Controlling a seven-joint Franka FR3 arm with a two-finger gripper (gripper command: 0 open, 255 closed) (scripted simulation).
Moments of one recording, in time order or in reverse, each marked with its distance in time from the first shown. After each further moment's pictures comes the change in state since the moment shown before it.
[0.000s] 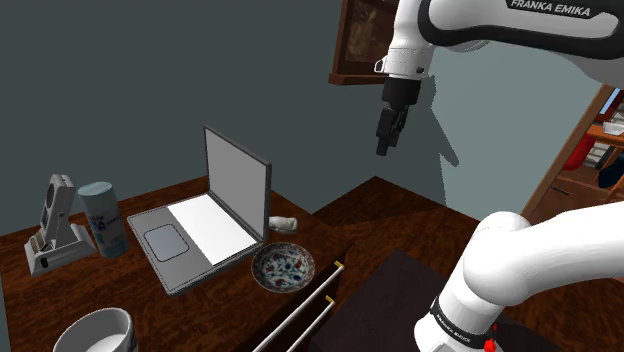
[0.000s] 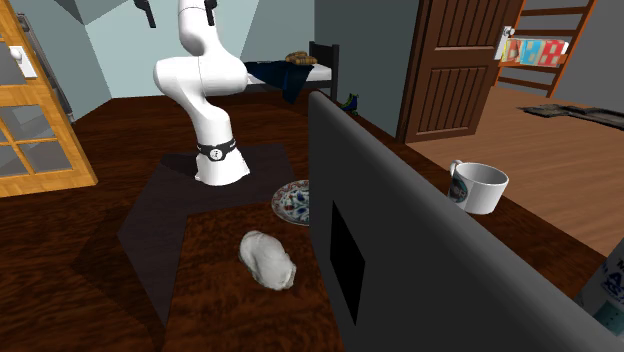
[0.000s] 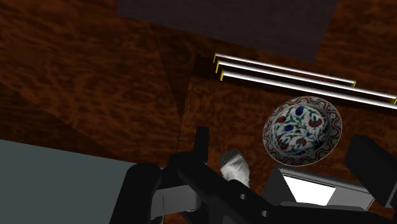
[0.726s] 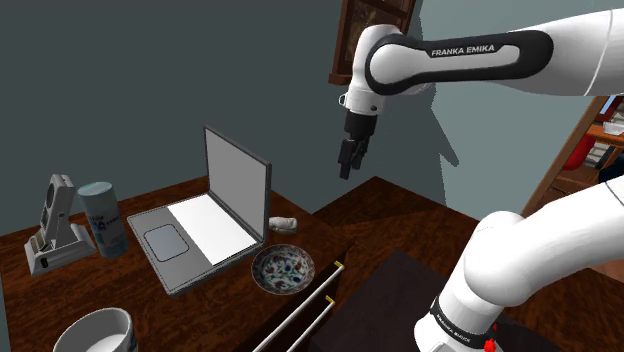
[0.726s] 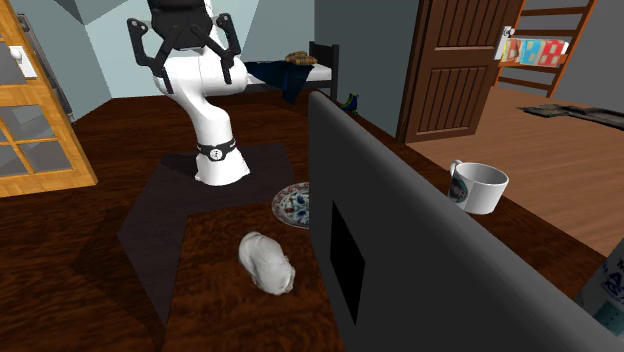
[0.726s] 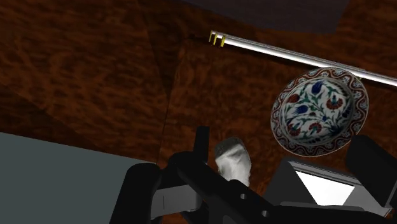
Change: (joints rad) arm 0.021 0.191 0.007 -0.112 0.032 0.310 -0.037
